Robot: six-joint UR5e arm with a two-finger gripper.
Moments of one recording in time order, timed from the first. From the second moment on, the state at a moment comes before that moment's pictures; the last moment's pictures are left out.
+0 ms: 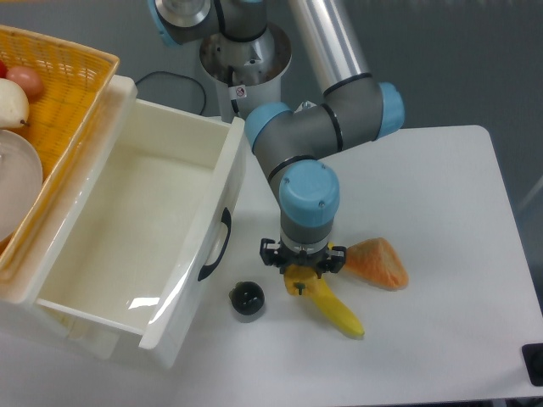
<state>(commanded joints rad) 2.46 -1.99 -1.50 -1.17 1.57 0.81</state>
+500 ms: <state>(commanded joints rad) 2.45 -1.90 -1.50 -1.21 1.56 1.17</state>
